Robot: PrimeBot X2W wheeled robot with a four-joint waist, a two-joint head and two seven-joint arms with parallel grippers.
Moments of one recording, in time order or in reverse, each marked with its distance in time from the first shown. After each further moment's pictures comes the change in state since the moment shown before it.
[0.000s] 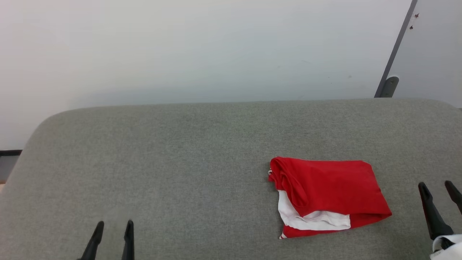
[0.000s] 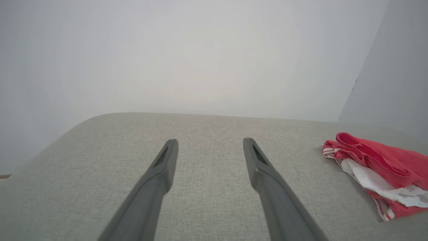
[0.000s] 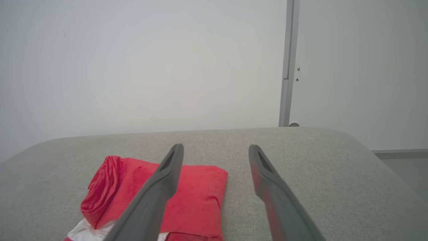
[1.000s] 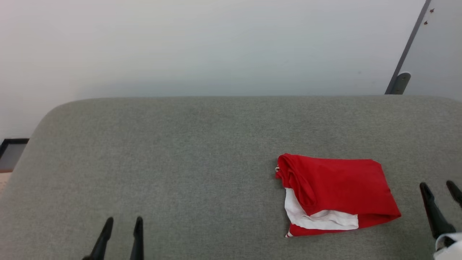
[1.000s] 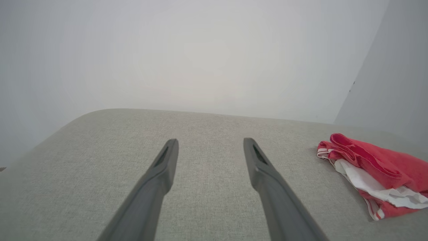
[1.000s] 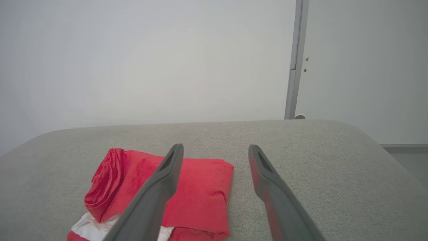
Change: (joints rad) left arm 0.020 -0.016 -0.027 -0.044 -0.008 0.000 0.000; right arm 0.044 0.021 -0.058 -0.066 -0.027 0.000 0.064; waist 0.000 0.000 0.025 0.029
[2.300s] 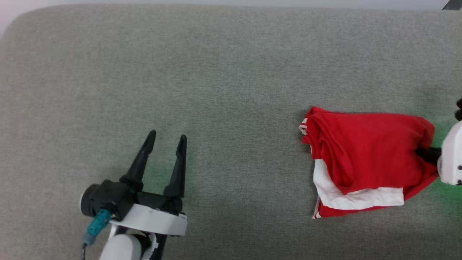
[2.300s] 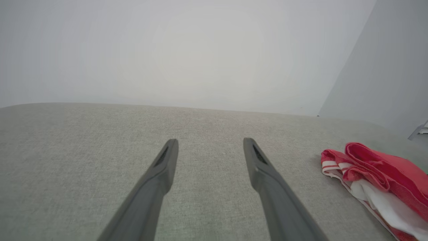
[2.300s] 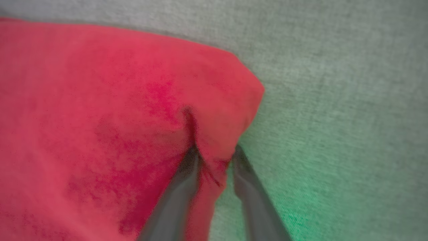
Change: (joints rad) left arm -0.400 -0.028 -0.166 0.075 0.009 0.000 0.000; right arm -0.645 -0.169 0.313 0.332 0.253 0.001 0.966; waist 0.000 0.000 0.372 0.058
